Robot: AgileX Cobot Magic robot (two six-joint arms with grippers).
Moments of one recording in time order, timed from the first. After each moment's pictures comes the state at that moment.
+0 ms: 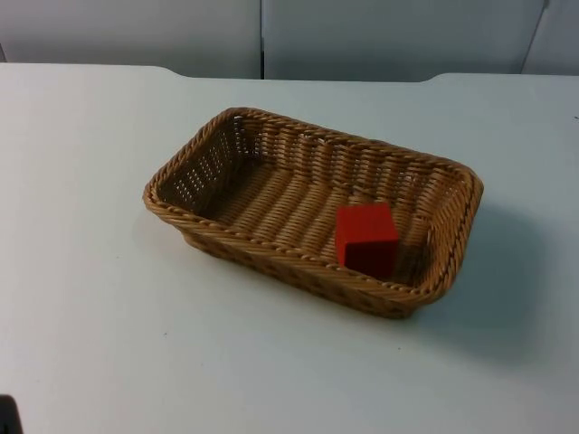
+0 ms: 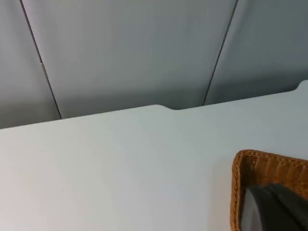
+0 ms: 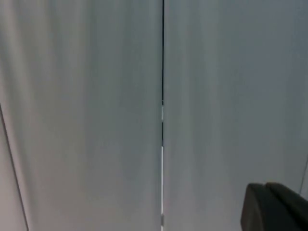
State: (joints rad) right arm 0.23 0.89 -1.98 -0.33 1.22 0.09; left arm 0.29 1.16 -1.57 -0.52 1.16 0.47
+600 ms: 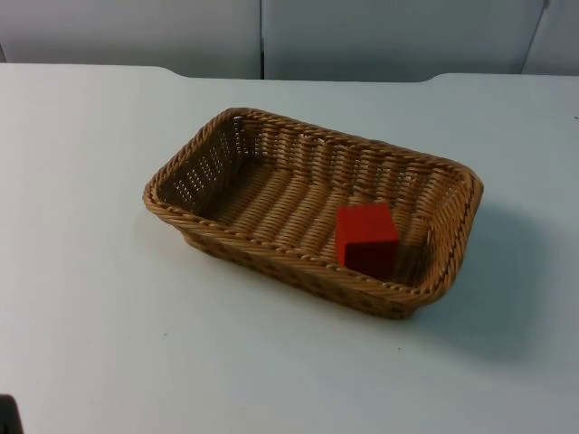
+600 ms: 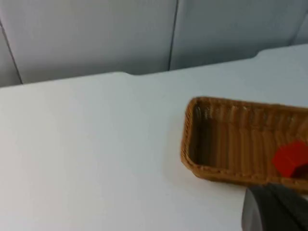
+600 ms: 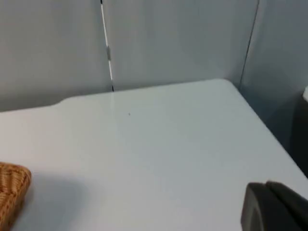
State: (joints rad) right arm 0.23 0.17 -0.90 -0.47 1.23 0.30; left arm 0.23 0.48 -0.82 -0.58 1.04 0.52
